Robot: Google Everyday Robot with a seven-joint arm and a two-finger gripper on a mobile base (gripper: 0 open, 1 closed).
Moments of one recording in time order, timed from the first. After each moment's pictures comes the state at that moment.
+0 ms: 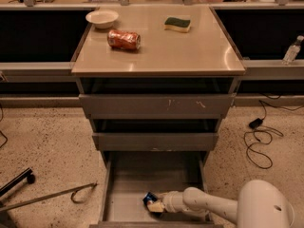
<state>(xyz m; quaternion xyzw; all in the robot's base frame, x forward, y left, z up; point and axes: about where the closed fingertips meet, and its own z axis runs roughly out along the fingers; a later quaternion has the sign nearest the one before) 0.520 -0.032 0.124 -0.32 0.86 0.29 0.26</state>
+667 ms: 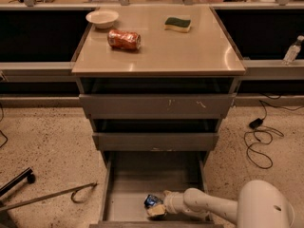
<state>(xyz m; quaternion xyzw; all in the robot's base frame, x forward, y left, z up) 0.520 -0.032 0.124 -0.32 0.86 0.29 0.26</state>
